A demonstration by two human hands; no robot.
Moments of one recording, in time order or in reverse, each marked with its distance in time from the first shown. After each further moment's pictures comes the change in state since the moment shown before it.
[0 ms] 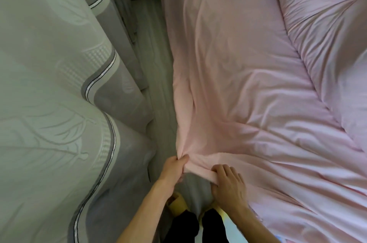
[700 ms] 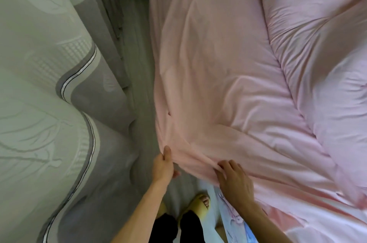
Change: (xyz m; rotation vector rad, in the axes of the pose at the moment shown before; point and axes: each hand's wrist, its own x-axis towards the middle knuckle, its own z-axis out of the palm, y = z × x) left_hand 0.019 0.007 0.036 -0.048 0.265 0.120; right_hand 0.021 0.053 -0.048 -0.080 -0.012 0.069
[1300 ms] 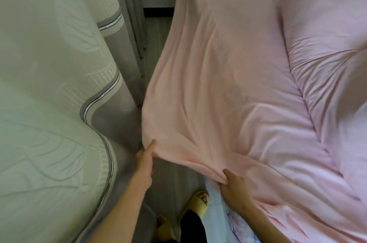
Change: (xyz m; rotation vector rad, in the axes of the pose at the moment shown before) left_hand 0.073 0.060 -0.078 -0.451 0.052 -0.128; right_hand 0.077 -0.045 -0.027 0.271 -0.341 0.061
